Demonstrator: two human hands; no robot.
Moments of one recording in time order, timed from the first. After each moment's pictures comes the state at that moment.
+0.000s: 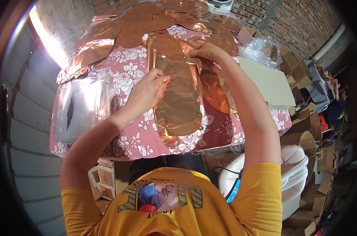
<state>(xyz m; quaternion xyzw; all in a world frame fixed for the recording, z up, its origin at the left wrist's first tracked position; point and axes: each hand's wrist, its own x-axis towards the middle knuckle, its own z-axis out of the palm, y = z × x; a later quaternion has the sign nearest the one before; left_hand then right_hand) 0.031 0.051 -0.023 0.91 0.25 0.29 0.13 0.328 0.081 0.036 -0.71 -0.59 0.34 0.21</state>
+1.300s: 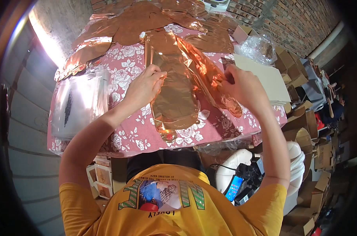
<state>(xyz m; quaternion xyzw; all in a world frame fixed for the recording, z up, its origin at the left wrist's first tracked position) 0.031 0.054 -0.026 0.91 0.25 0.29 0.14 0.264 -0.117 0.109 -0.79 -0.59 0.02 0.12</state>
